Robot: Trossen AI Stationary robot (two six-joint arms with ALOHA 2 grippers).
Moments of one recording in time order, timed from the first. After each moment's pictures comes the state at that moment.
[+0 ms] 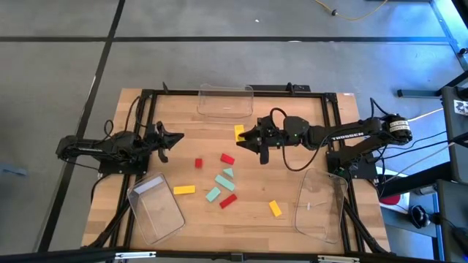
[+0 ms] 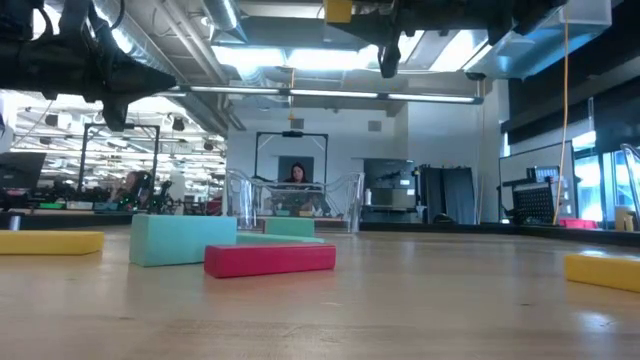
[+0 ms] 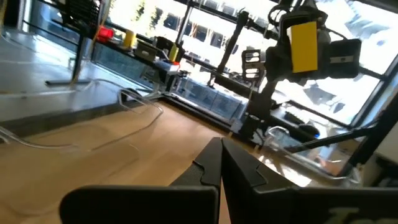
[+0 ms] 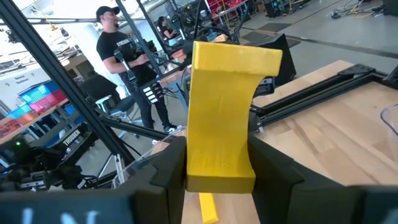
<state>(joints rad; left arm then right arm) -0.04 0.01 0.01 0.16 -0.37 -0.37 -0.03 1.41 0.83 0.55 -0.08 0.47</state>
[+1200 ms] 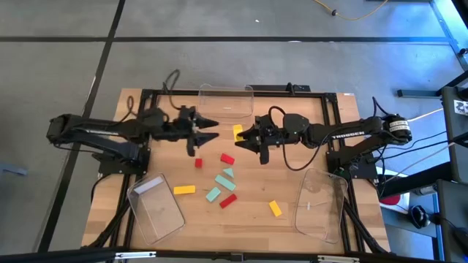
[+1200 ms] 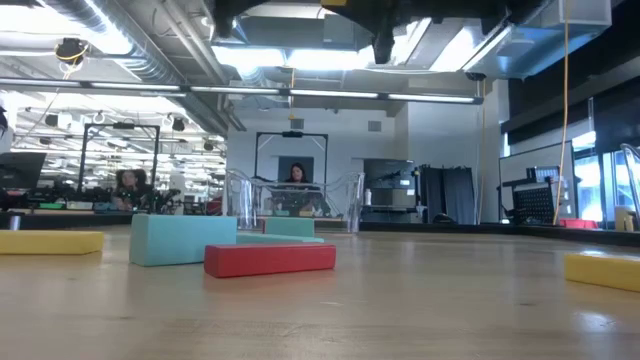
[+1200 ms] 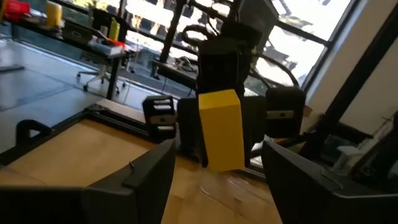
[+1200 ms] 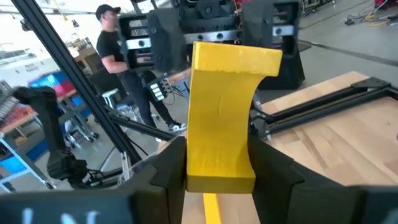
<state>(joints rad) 0.05 1.03 0.75 0.35 -0.03 -0.36 -0.03 1.41 0.90 0.48 -0.13 0.42</state>
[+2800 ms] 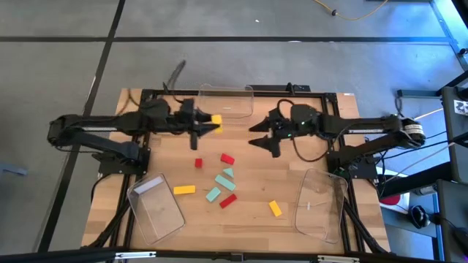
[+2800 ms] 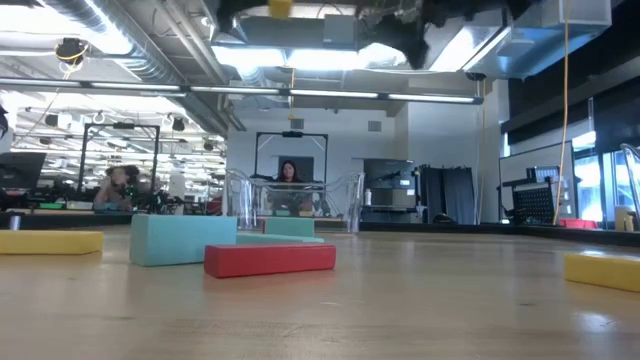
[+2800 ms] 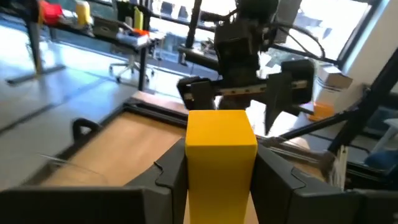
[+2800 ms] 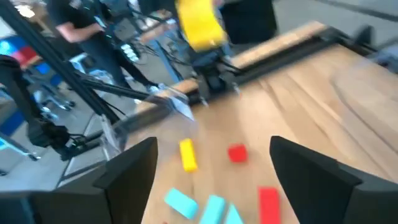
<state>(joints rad) 0.13 0.99 0.88 0.06 -0.04 -0.22 -0.12 1.21 0.92 0.01 -0.18 0.41</state>
